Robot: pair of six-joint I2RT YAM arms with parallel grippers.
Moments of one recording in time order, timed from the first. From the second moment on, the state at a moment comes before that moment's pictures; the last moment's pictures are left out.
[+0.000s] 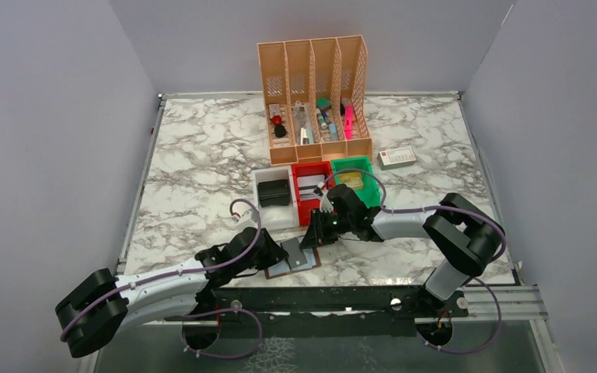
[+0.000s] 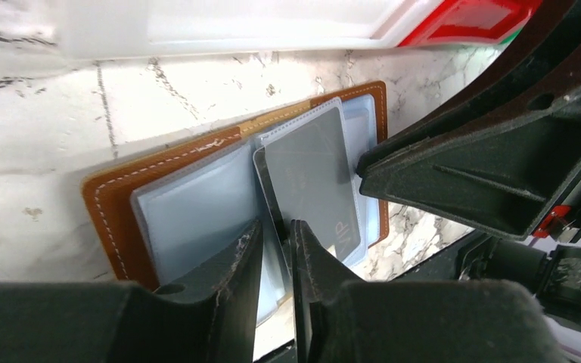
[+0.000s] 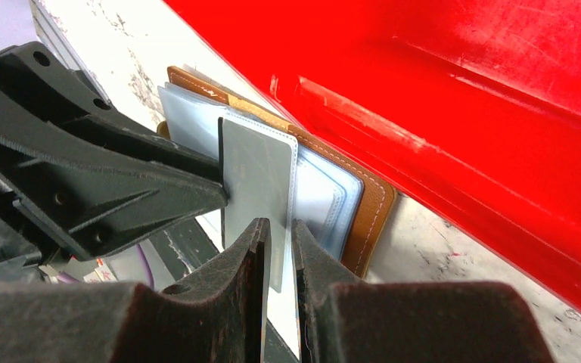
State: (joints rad) left arm -0.96 0.90 0.18 0.02 -0.14 -1.17; right arm 0.83 1.66 0.66 0.23 -0.46 0.74
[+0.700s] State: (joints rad) left arm -0.86 0.87 0.10 0.15 -0.05 -1.21; right arm 0.83 1.68 0.67 0.24 -0.47 0.74
